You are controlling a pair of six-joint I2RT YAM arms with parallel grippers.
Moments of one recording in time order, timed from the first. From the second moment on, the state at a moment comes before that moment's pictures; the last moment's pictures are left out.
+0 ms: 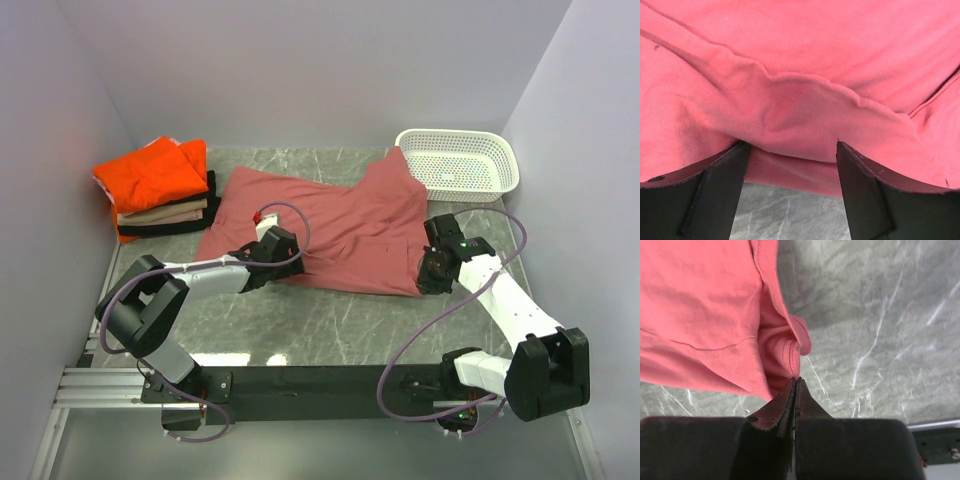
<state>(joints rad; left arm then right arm) -0.69 1.60 0.77 -0.03 -0.29 -0.80 0.22 1.17 0.82 -0.89 0.10 0.55</state>
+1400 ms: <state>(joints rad) -0.55 1.55 0.75 -0.10 -0.35 -0.75 0.42 1.64 1.01 -0.56 -0.02 0.57</state>
